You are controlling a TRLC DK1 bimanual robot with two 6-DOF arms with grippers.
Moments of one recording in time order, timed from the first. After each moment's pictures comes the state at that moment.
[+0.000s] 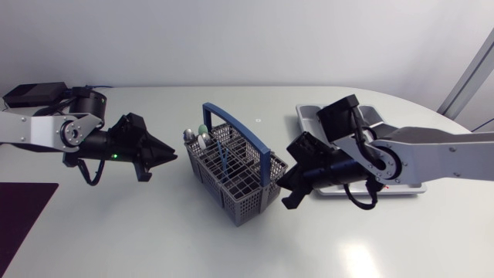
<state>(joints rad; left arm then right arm) 0.02 1.72 0.91 -0.17 0.75 0.91 0.48 1.53 0.79 -0.21 -0.31 -0.30</state>
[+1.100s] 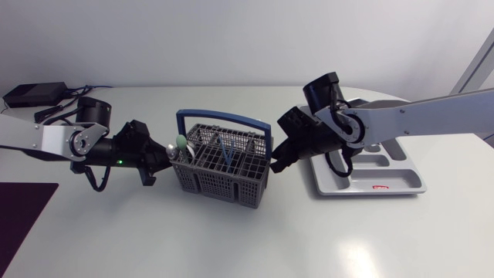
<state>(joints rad) 0.01 1.77 0.86 -0.06 0.77 0.85 0.42 1.76 1.04 -0.17 -0.27 -0.30</state>
